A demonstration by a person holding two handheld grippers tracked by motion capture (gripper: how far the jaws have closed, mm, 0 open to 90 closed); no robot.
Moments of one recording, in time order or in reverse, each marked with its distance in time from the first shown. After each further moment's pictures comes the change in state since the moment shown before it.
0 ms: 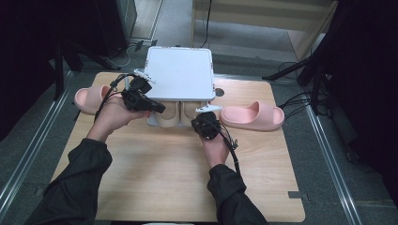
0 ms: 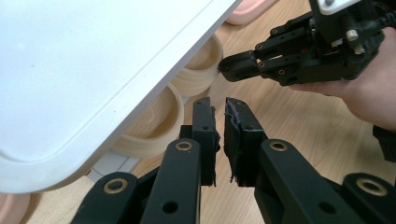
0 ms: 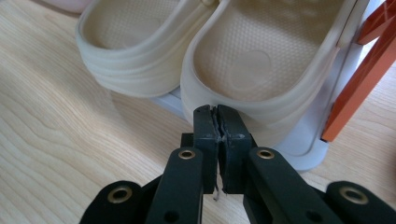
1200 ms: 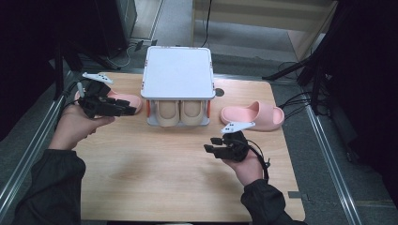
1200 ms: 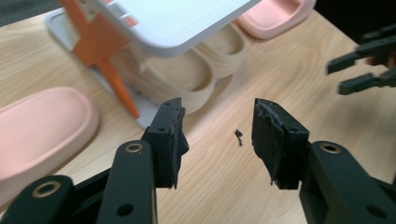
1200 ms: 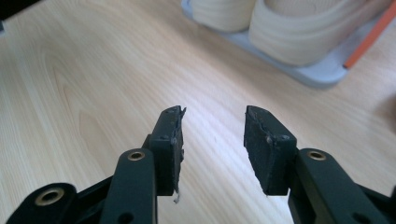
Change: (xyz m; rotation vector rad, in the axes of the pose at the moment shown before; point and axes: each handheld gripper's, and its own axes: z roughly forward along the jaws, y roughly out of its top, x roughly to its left) left arm 0.008 -0.066 -0.079 -0.152 0.103 -0.113; right arm -0.019 -0.046 -0.103 0.030 0.265 -0.120
